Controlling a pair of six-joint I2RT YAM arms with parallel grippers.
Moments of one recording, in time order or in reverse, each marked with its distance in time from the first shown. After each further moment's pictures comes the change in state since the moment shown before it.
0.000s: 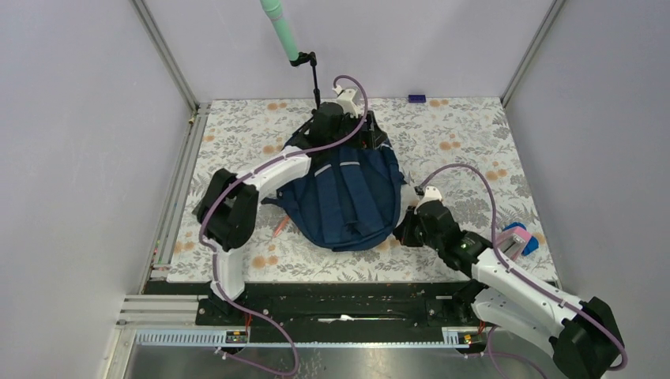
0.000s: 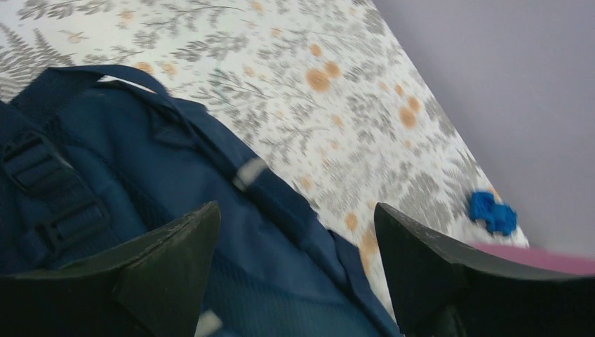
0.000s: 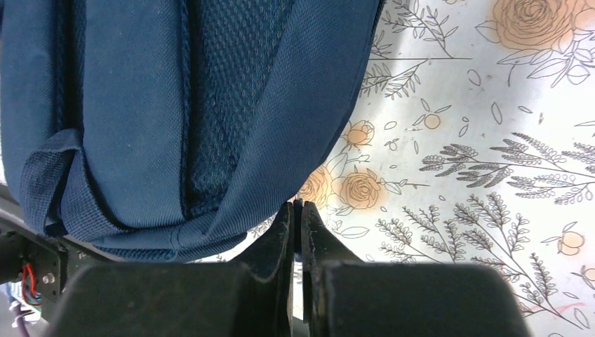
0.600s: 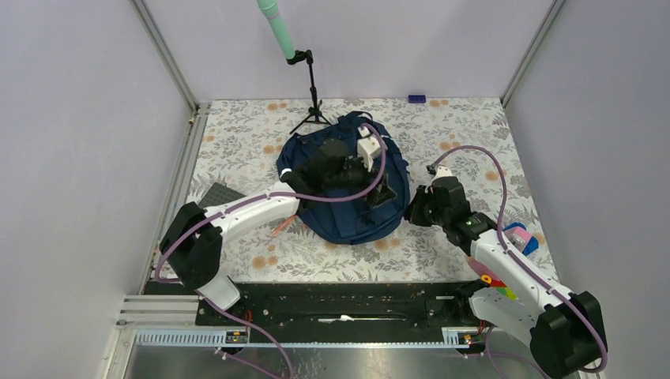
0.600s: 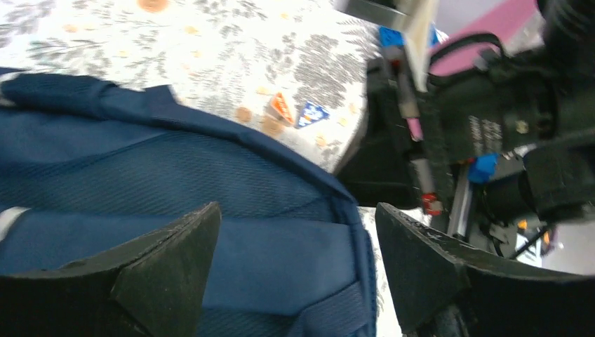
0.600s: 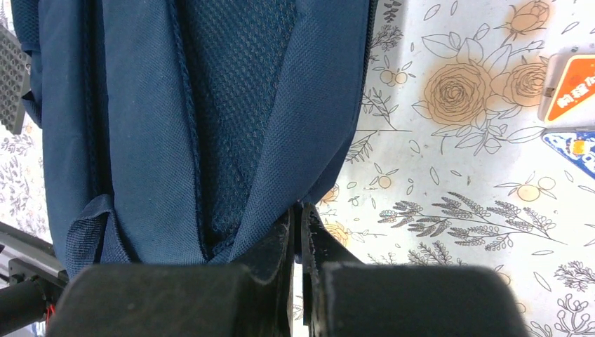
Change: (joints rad) left arm -0.197 -0.424 -0.413 -0.019 0.174 0.351; right arm -0.253 0.143 0.149 -0.018 -0.145 -0.111
